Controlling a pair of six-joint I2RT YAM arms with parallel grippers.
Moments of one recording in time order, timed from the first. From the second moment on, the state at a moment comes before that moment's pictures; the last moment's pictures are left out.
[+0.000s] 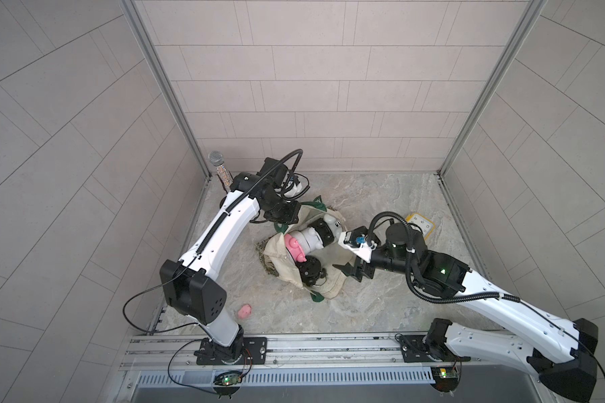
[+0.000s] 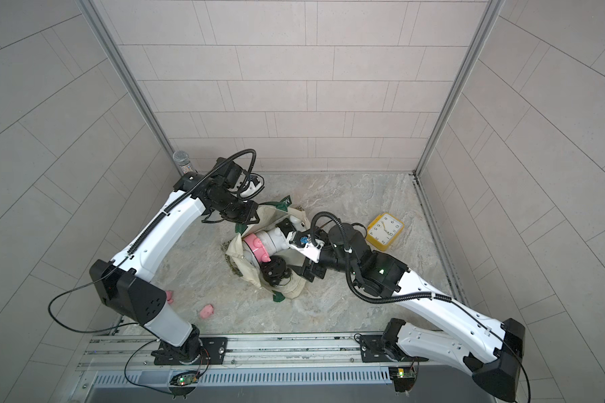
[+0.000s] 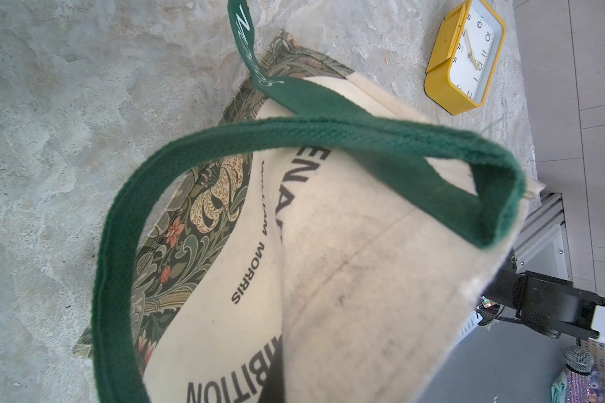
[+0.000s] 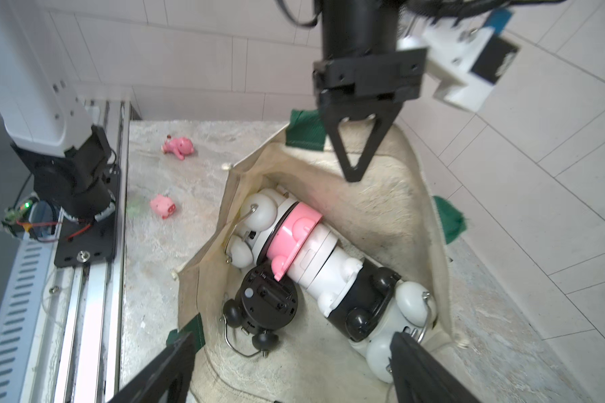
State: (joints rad) left arm -0.37 1.63 1.73 -1.27 0.35 -0.09; right arm 0.89 0.99 0.94 -0.38 -0.15 -0.36
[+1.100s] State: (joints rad) left arm -0.37 1.63 1.73 -1.27 0.36 -0.09; right arm 1.05 1.36 0.72 -0.11 0.18 -0.75
